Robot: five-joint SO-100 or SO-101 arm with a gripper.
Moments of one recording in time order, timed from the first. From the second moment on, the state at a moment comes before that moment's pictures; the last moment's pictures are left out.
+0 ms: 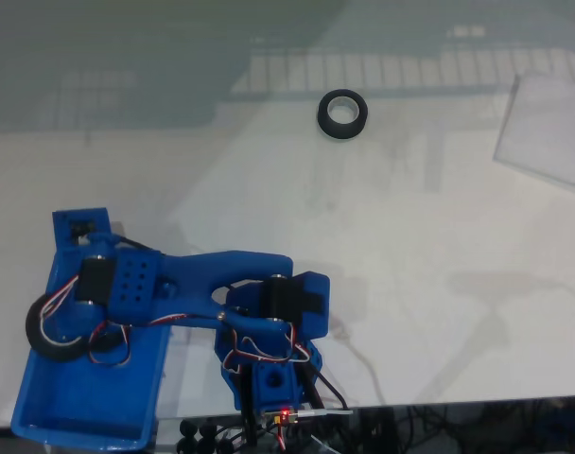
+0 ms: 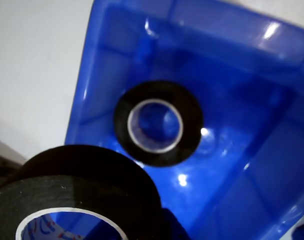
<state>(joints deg) -80.9 123.1 111.1 80.1 -12.0</state>
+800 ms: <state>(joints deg) -72.1 125.3 111.1 76.2 -9.5</state>
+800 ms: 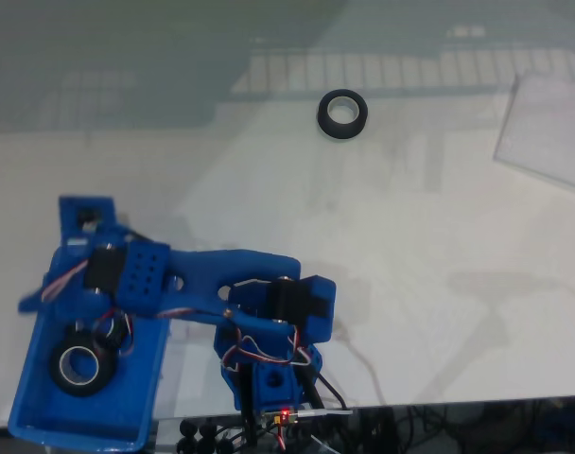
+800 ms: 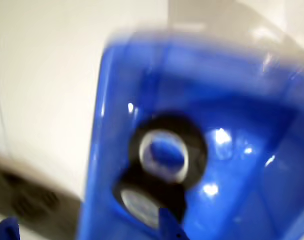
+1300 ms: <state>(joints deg) -3.6 114.2 102.8 56.7 11.7</state>
